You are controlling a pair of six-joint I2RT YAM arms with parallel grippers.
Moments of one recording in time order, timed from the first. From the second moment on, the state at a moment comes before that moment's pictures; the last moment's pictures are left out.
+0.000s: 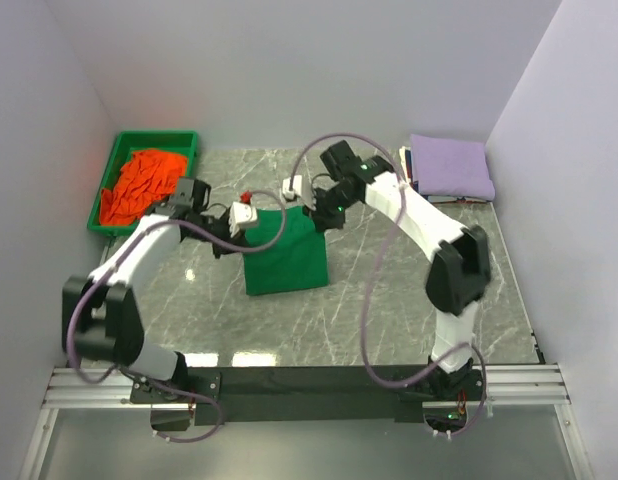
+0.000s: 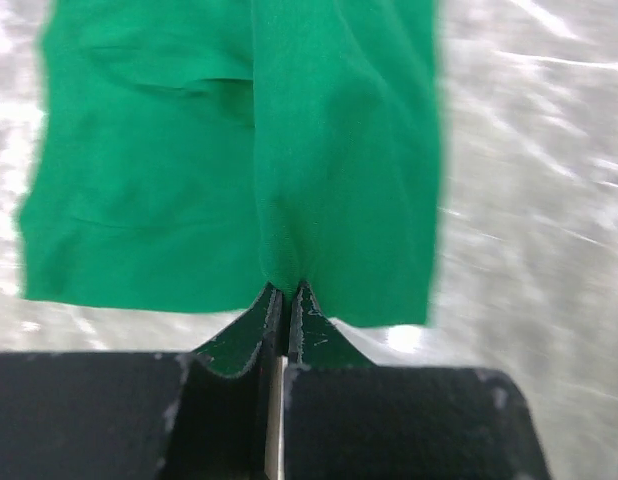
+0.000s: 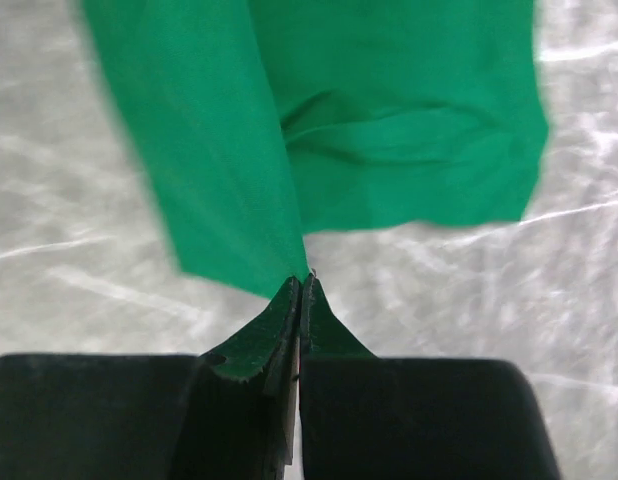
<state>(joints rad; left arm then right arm) -0.17 1.43 1.08 -0.75 0.82 1.00 0.57 1.88 1.75 -1.00 -0.47 -0.87</state>
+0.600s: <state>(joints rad) -0.13 2.04 1.42 -0.62 0.71 0.80 0.50 2.39 2.17 -1.09 -0.44 -0.85</state>
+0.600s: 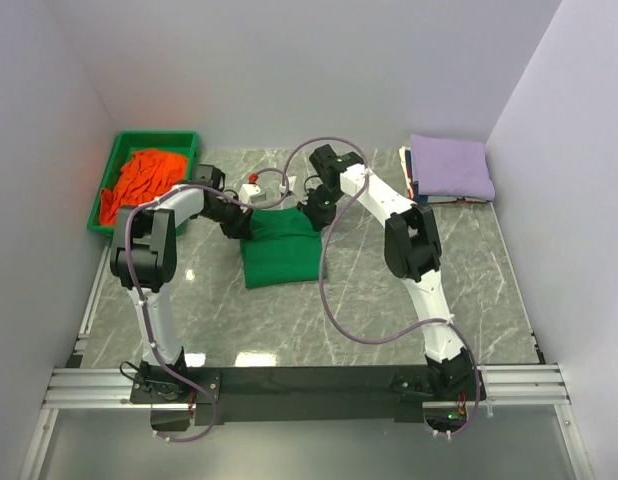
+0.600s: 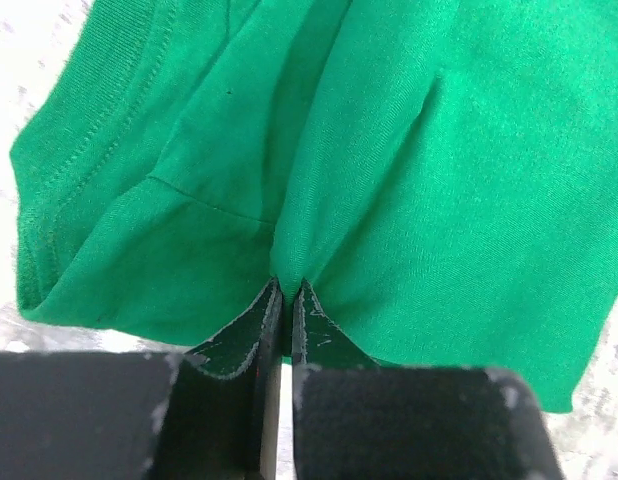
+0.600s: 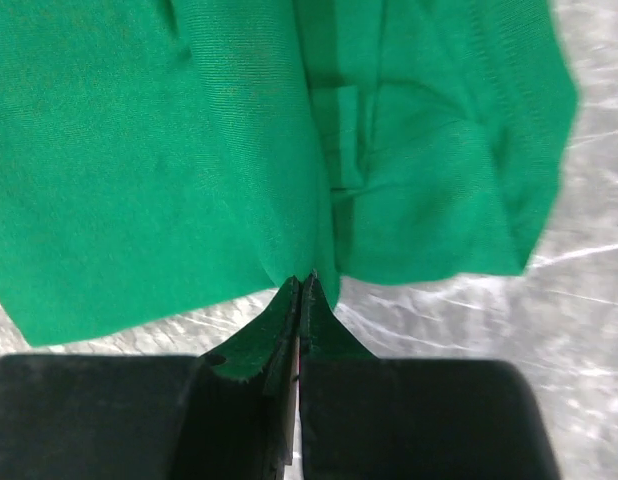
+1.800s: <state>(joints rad) -0.34 1.50 1.00 -0.49 0.77 0.74 0.45 2.23 2.04 -1.08 -0.79 -0.44</state>
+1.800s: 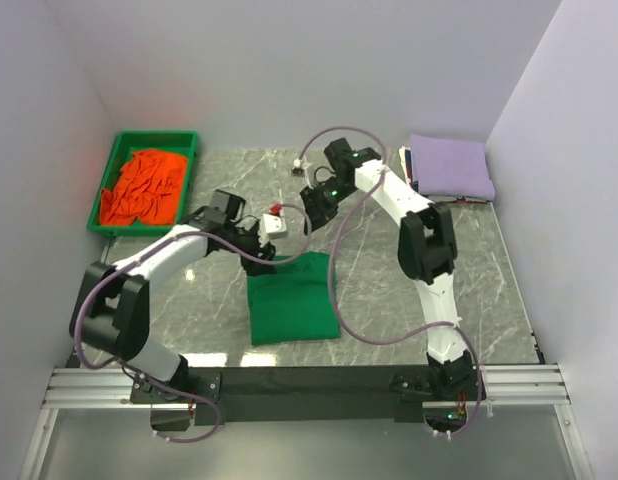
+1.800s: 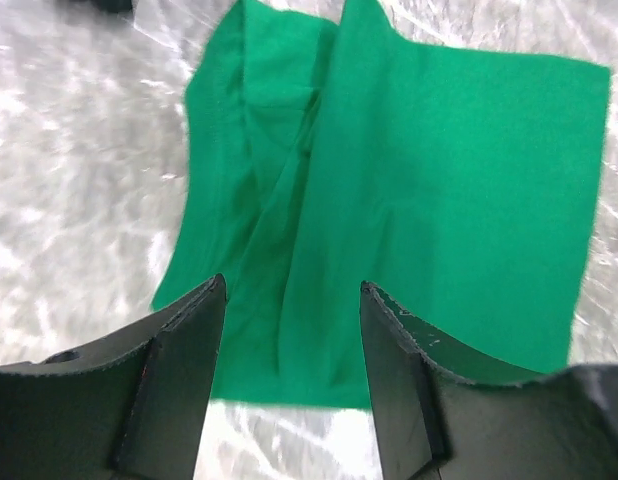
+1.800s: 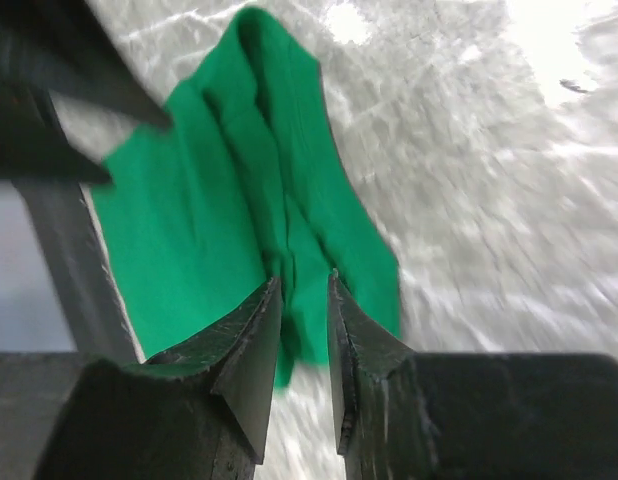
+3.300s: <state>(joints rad) -0.54 1.86 1.16 -0.48 0.66 0.66 0.51 2.45 1.95 -0.88 -0.91 -0.20</state>
